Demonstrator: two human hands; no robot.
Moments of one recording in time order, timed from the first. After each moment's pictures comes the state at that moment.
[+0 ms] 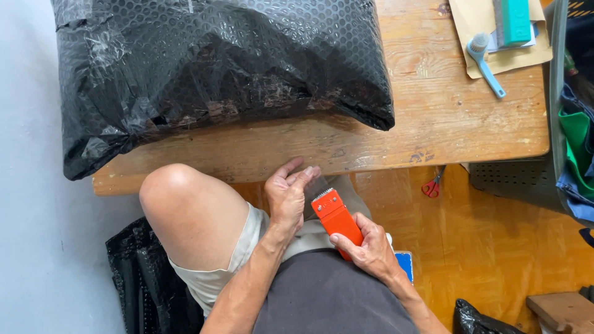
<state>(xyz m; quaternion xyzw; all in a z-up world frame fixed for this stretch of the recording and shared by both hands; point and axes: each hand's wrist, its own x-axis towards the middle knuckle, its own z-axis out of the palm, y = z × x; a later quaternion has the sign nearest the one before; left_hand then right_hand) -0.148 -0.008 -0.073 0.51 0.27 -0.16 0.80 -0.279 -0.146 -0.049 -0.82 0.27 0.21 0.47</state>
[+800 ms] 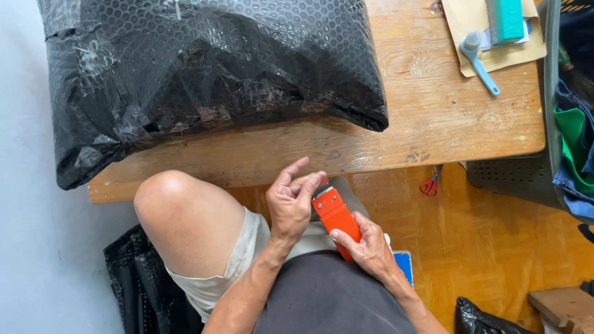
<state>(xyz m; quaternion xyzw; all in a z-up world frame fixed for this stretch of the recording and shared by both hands) -0.162 -0.010 -0.034 0.63 0.05 -0.10 0.76 -0.278 -0.151 -0.059 -0.81 0.27 0.21 0.47</state>
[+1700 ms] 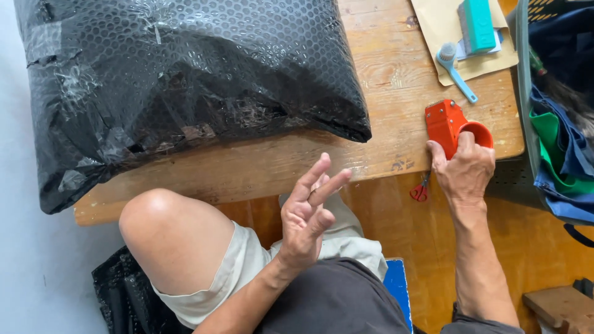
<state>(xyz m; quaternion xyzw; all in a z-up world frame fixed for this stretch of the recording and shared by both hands) -0.172 -0.031 0.011 0.43 -0.17 -0.14 0.87 -0.212 -0.386 -0.109 -0.96 0.17 -0.20 -0.09</state>
